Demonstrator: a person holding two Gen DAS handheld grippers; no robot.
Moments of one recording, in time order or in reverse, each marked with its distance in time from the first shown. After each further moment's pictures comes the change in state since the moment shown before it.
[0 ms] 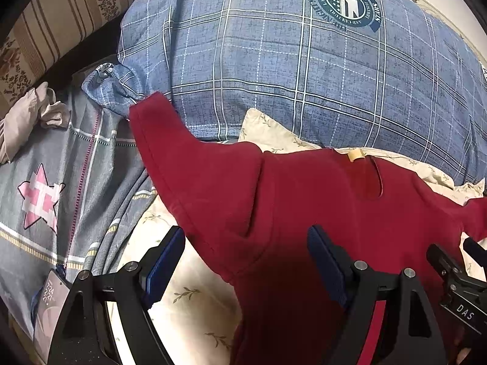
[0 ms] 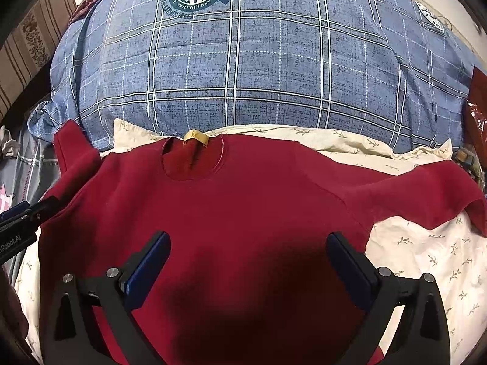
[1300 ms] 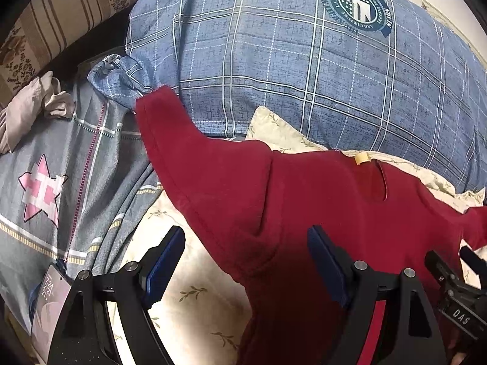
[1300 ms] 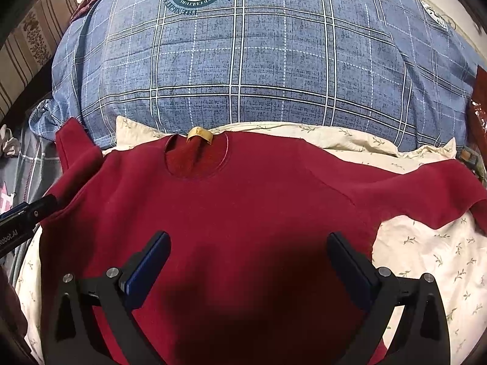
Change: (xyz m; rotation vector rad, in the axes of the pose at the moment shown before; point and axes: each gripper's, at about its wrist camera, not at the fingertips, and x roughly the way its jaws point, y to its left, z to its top) left arm 0.002 0.010 0.003 -0.046 0.013 -0.002; right arm 0.003 0.003 0.001 0.002 0.012 0.015
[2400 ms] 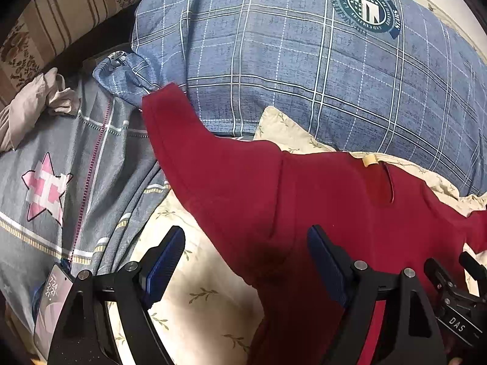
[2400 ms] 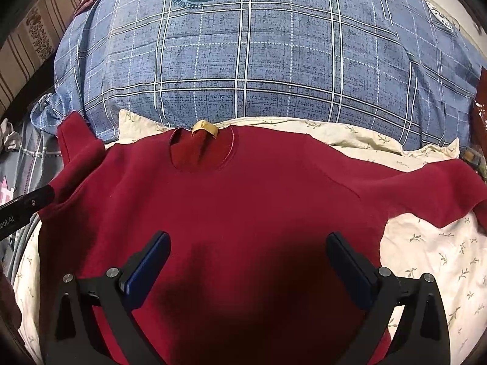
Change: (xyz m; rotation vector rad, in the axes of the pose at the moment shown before) left arm 0.003 0.007 0.004 -0.012 0.013 0.017; right arm 0.004 0.006 -0.002 -0.014 0.016 0.004
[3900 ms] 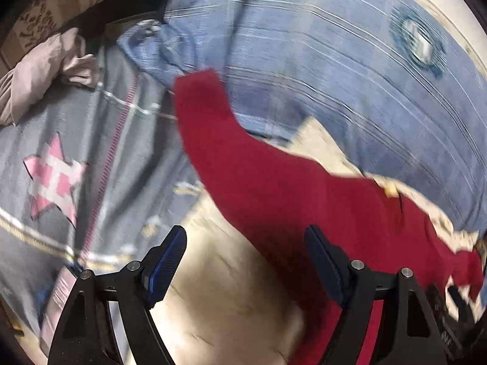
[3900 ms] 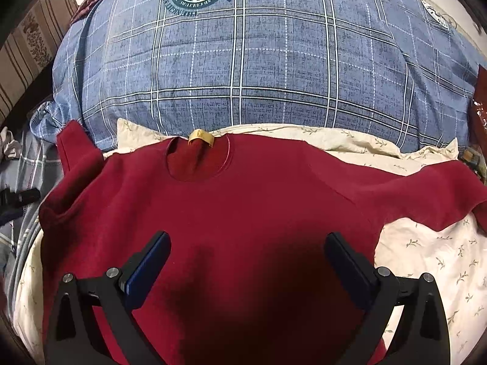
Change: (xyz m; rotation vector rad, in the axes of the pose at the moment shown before) left arm 0.017 0.075 0.045 -0.172 0.095 -0.030; right arm -0.004 -0.007 0.005 0.020 -0.016 0.006
